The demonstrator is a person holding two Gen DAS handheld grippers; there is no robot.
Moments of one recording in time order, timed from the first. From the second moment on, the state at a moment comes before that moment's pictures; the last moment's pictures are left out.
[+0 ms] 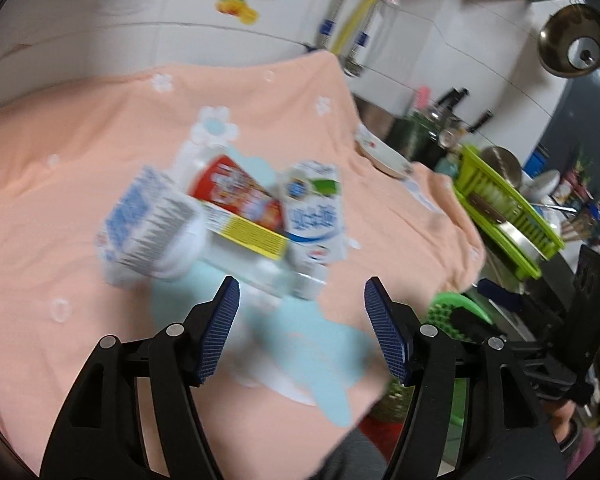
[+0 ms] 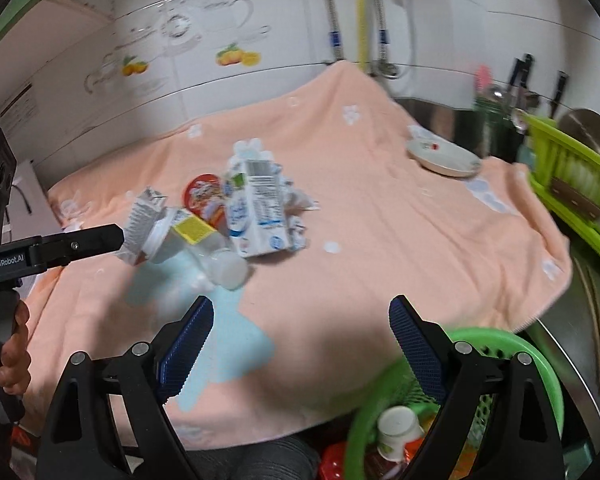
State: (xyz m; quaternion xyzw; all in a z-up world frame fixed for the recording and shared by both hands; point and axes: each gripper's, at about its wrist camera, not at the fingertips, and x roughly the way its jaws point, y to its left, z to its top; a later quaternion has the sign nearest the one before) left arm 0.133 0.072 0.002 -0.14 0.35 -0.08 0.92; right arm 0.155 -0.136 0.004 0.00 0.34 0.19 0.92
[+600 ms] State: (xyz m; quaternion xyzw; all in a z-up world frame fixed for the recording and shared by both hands) left arm 0.147 0.168 -0.025 -0.16 0.36 0.00 0.92; right arm 0.237 -0.051 -0.002 -0.06 0.36 0.23 0.90
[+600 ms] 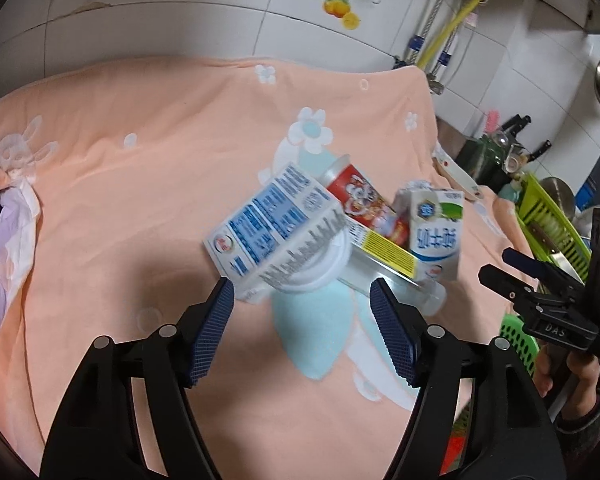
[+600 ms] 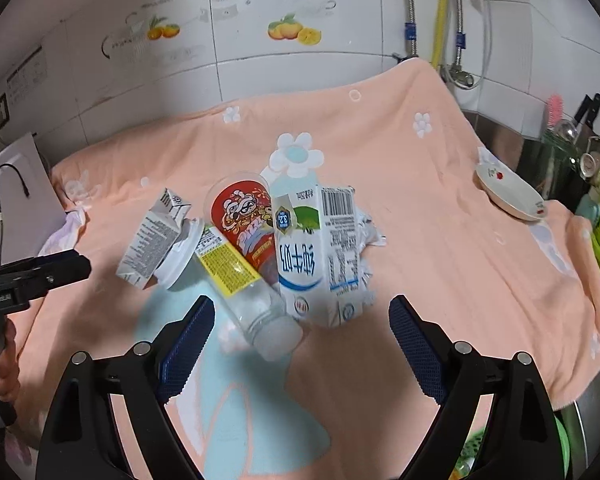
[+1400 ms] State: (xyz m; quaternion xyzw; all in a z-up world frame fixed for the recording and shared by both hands) left arm 0.240 0.187 -0.057 -0.07 0.39 -0.12 0.91; right arm 0.327 -0.048 -0.041 -0.05 0.42 0.27 0.86
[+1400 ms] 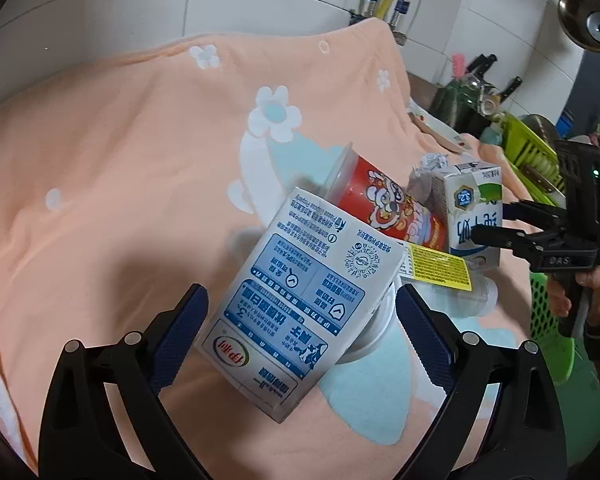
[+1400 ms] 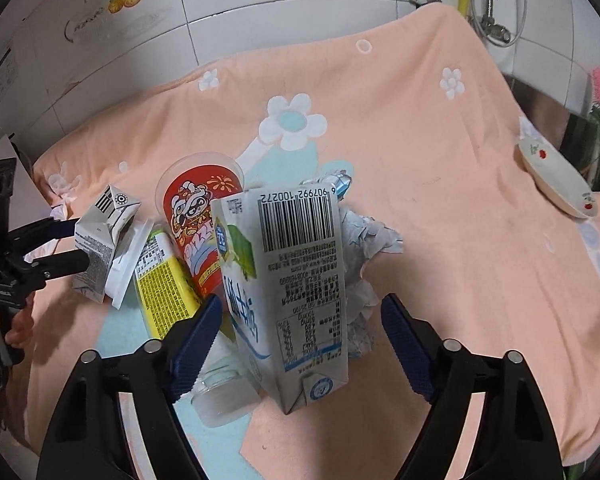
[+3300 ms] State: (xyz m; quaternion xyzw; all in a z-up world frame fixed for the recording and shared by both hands) left arm 0.196 0.176 -0.040 -0.13 0.32 -0.16 0.92; right arm 0.290 -0.056 -0.047 -0.04 0.42 0.28 0.86
